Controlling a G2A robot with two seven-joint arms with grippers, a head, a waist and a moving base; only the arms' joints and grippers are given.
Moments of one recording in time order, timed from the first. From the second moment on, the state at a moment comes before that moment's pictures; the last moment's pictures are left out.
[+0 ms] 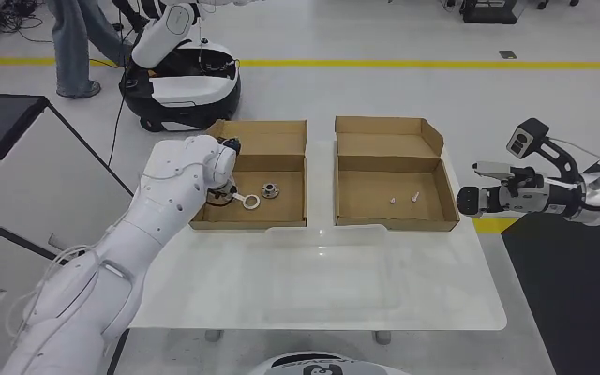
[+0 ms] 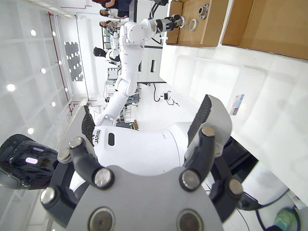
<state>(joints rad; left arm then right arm) 0.62 -1.19 -0.64 -1.01 0.89 0.17 -1.32 -1.59 -0.42 1.72 -1.76 0.91 0.16 1.20</state>
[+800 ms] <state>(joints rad) 0.64 -1.21 -0.67 -0.97 0.91 0.17 -1.32 -1.59 -0.42 1.72 -1.76 0.91 0.16 1.20</state>
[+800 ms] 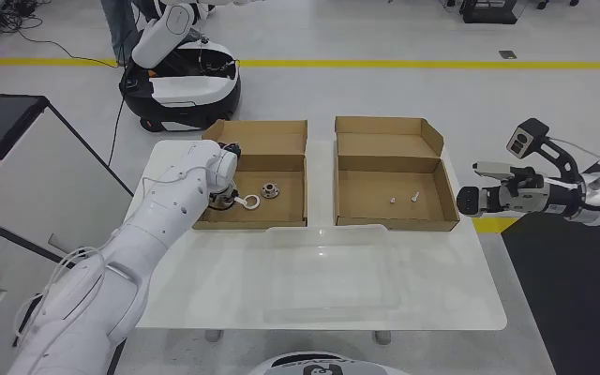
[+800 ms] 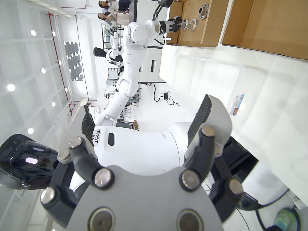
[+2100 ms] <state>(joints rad) 0.95 -1.10 -1.16 -1.86 0.46 0.04 -1.33 -1.59 -0.42 1.72 -1.76 0.91 0.16 1.20</state>
